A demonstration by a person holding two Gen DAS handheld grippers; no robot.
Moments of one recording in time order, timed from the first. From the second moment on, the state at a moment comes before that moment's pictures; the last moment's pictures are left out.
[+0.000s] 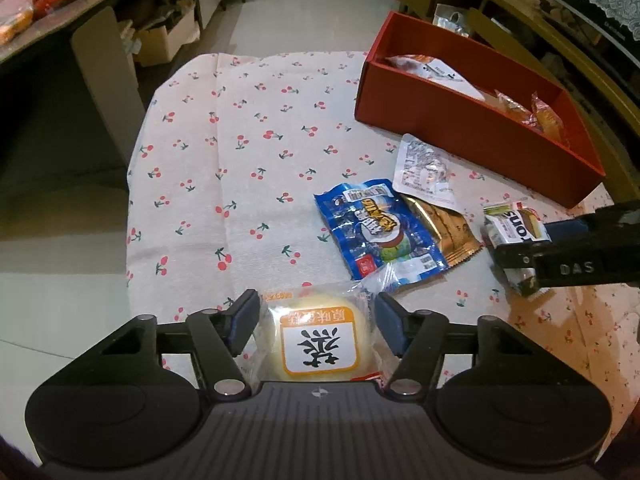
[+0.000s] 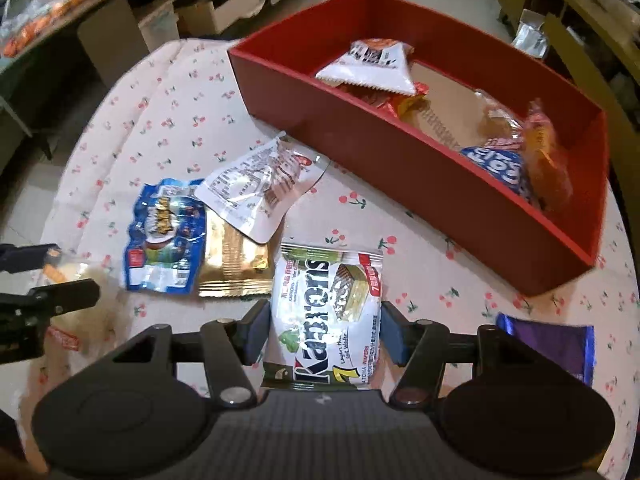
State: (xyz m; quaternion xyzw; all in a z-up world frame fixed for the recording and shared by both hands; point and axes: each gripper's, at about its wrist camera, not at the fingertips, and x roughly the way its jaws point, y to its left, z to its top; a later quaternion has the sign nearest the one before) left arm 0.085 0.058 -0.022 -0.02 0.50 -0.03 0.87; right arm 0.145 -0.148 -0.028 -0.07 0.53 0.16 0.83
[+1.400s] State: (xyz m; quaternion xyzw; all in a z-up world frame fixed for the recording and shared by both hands) left arm 0.090 -0.013 0.014 0.02 0.43 -0.05 0.90; right arm 0.100 -0.167 0.017 -0.02 0.46 0.15 0.87
